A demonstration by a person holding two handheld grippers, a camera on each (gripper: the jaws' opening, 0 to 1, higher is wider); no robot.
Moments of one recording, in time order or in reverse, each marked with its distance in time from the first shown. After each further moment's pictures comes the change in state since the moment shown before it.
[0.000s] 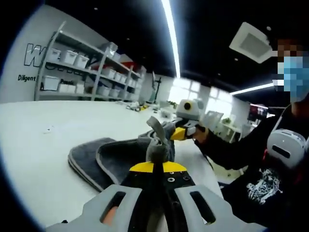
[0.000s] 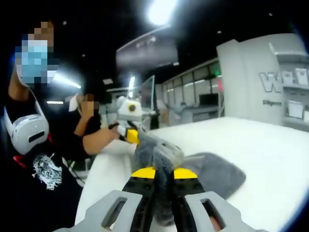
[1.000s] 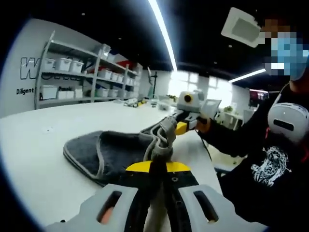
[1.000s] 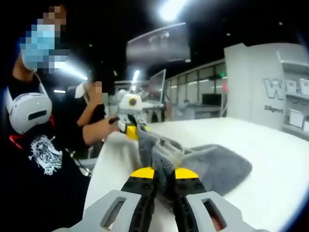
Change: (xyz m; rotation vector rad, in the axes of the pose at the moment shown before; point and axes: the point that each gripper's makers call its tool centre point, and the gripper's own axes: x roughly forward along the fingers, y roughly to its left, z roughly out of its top) left arm -0.010 -0.029 -0.027 0.100 0.039 0.015; right arm -0.020 0.037 -0.022 -0.084 0.037 0.004
